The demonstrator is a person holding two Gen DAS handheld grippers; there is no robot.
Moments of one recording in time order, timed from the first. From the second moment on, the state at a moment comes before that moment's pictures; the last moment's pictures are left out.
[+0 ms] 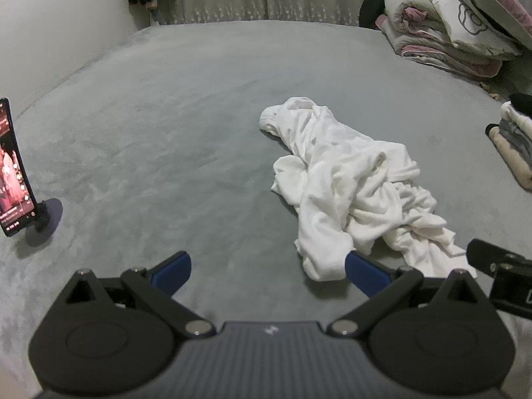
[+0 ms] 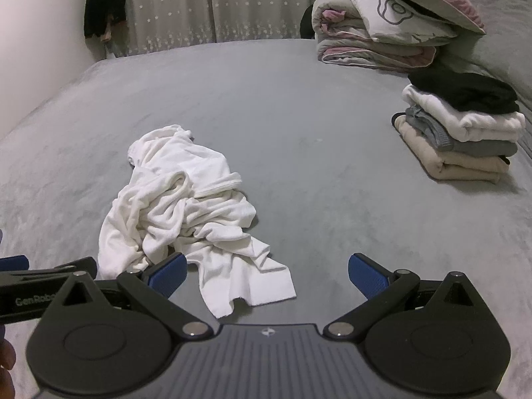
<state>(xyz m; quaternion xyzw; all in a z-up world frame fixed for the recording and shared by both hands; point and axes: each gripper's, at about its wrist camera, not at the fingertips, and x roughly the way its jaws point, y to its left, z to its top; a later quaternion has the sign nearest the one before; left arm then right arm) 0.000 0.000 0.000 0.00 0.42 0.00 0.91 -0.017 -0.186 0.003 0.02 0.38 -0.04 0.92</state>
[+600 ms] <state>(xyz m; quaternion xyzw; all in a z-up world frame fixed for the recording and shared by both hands) 0.001 -0.003 -0.007 0.02 0.43 0.00 0.90 -0.015 -0.185 -0.001 0.01 0.39 -0.05 0.92</state>
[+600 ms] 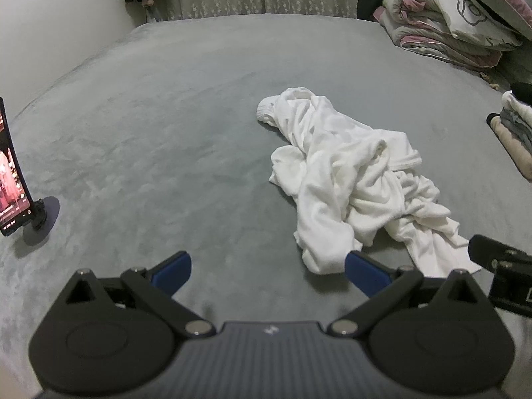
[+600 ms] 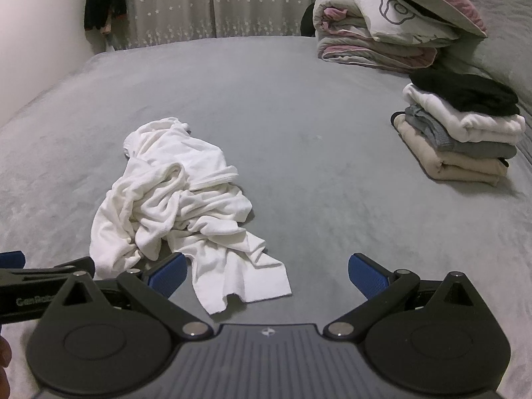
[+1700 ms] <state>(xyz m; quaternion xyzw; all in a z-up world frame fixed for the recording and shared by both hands) 0.003 -0.005 -0.013 0.03 0.44 0.01 0.90 -0.013 -0.185 -0.007 0.01 0.39 -0.05 0.92</state>
